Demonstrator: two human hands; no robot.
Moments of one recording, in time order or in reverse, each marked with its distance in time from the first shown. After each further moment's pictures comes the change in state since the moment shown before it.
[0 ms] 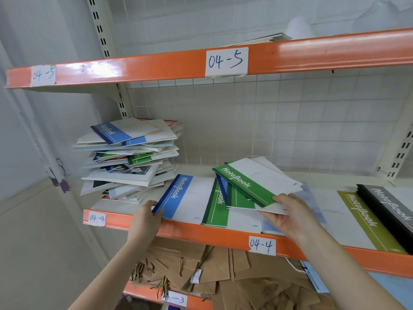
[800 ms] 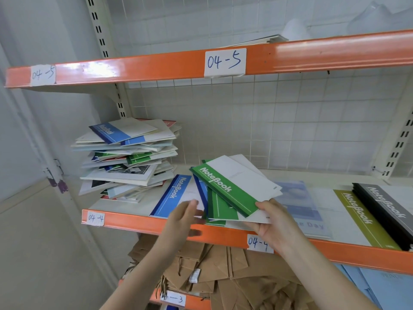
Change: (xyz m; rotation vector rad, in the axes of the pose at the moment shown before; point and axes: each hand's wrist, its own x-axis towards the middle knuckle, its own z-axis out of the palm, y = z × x) left_hand -0.077 0.076 0.001 -0.624 -0.356 -0.002; right_hand -0.027 0.025 0.019 0.044 -0.135 0.054
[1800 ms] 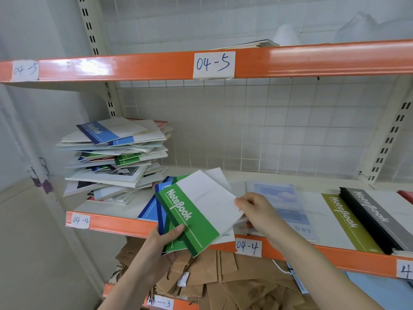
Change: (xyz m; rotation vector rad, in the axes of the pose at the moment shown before) left_hand -0.015 -0.022 -0.008 -0.723 -0.154 -0.235; right_hand 0.004 -0.018 0.012 -1.165 0.070 -0.195
